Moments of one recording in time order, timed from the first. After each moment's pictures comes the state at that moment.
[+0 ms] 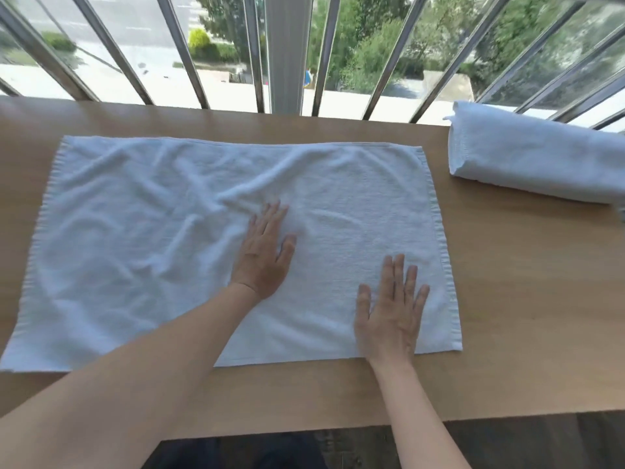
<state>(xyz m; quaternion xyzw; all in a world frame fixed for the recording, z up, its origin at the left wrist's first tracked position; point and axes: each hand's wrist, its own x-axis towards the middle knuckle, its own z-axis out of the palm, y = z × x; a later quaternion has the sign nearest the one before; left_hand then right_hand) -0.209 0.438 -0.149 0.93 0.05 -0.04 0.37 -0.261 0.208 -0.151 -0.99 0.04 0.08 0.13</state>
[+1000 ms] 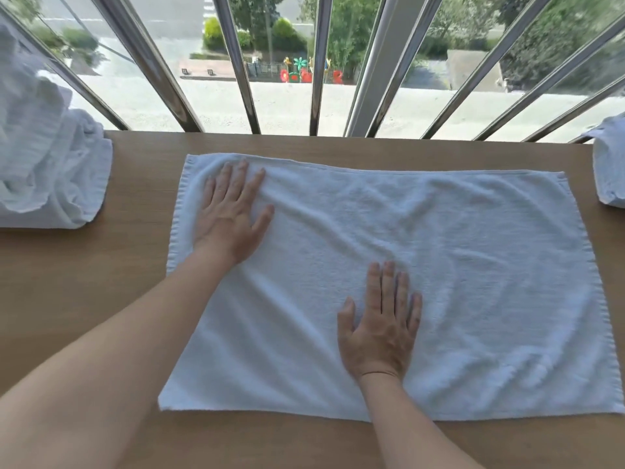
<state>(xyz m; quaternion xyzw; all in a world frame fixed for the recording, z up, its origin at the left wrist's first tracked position) -0.142 0.734 -0.172 0.99 0.06 -0.09 0.13 -0.255 0.465 -0.174 -0.99 0.04 0.02 0.12</state>
